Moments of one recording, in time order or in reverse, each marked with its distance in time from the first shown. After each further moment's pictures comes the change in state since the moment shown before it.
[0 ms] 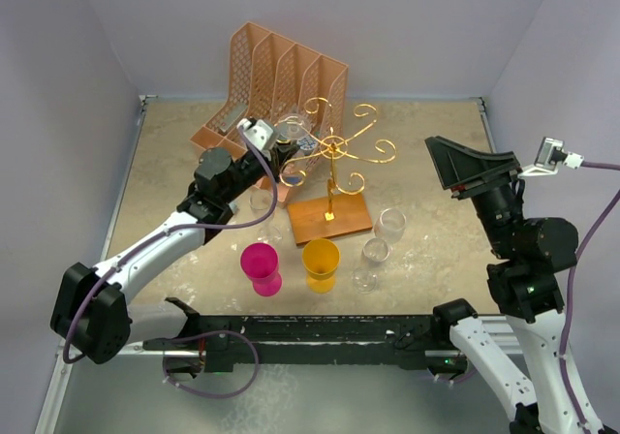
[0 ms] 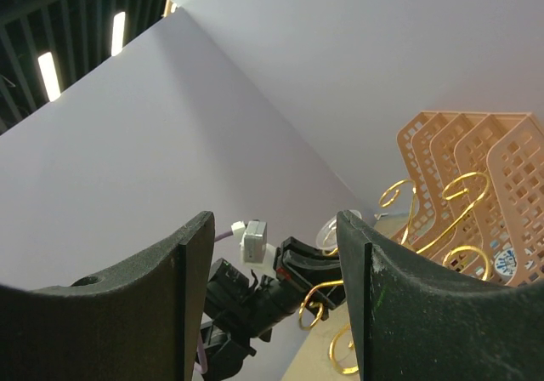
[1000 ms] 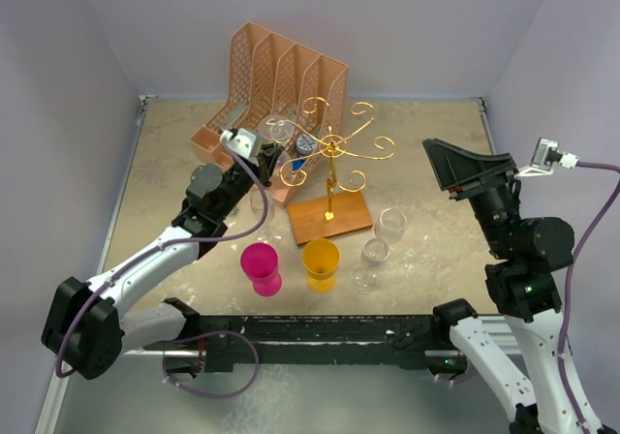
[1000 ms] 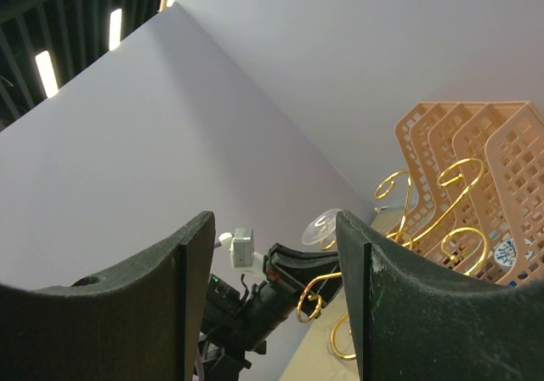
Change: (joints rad) left arm 0.000 -0.080 -0.116 0.071 -0.191 -0.039; right arm 0.000 -0.003 -0.018 -0.001 -0.005 0.011
